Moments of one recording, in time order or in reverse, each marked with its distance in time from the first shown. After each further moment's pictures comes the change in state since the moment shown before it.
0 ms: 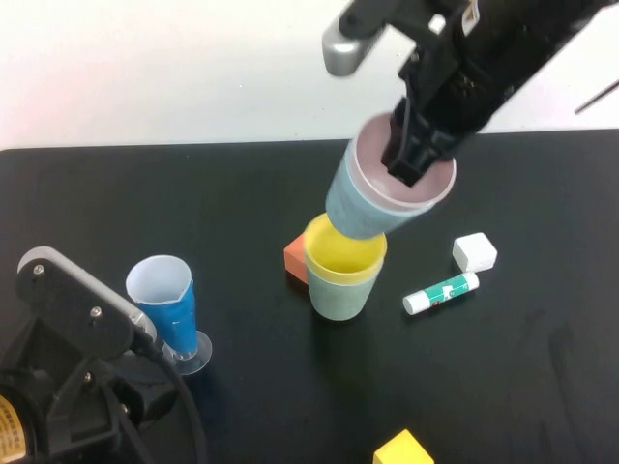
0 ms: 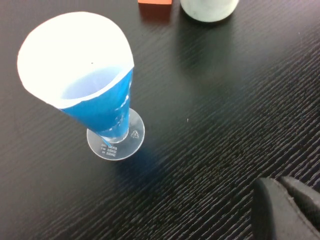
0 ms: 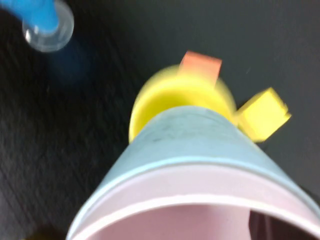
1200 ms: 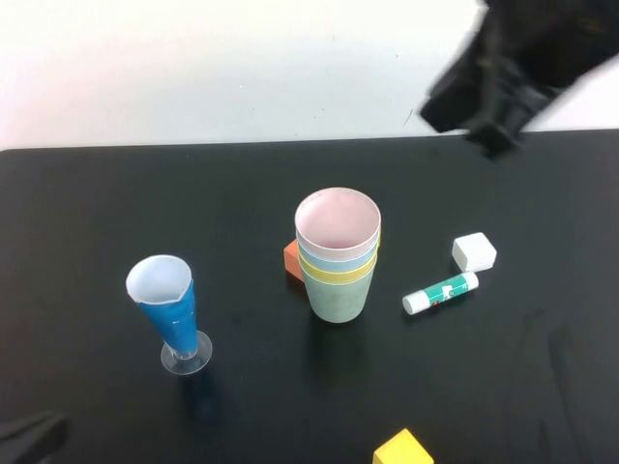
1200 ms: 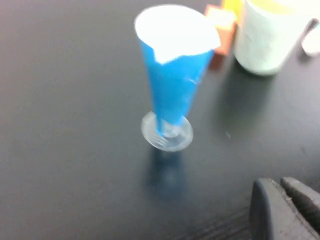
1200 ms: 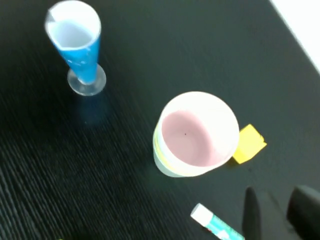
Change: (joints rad) right arm 0.000 -0.274 0.129 0.070 -0.065 -0.022; left arm 0.000 -0.473 0.241 0.247 -0.029 -0.401
